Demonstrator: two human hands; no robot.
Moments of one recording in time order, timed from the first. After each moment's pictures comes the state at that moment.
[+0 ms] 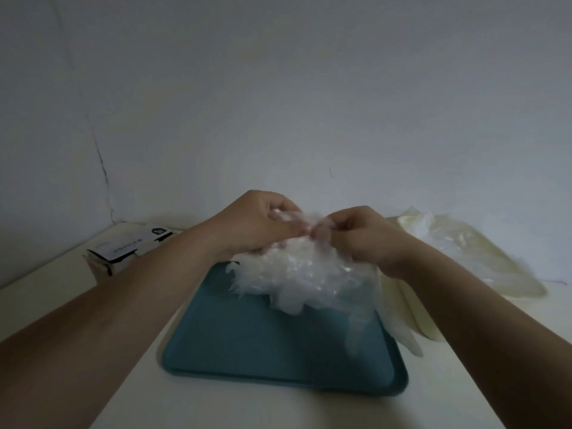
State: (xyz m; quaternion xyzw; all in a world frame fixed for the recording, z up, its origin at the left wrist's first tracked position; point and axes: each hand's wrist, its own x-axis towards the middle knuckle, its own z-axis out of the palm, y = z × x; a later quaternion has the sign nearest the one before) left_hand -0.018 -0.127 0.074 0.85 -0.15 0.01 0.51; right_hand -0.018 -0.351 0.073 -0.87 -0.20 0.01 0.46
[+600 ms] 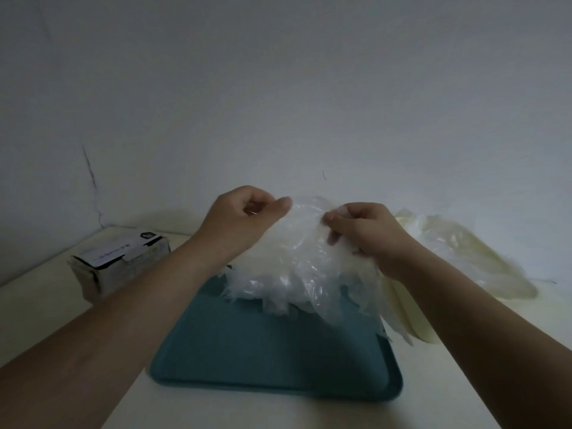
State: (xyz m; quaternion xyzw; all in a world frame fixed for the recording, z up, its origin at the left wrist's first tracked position) left_hand -0.012 -0.125 0.058 0.81 -0.06 0.15 0.56; right_hand -0.003 -0.363 0.064 -0.81 -0.10 -0.05 0.58
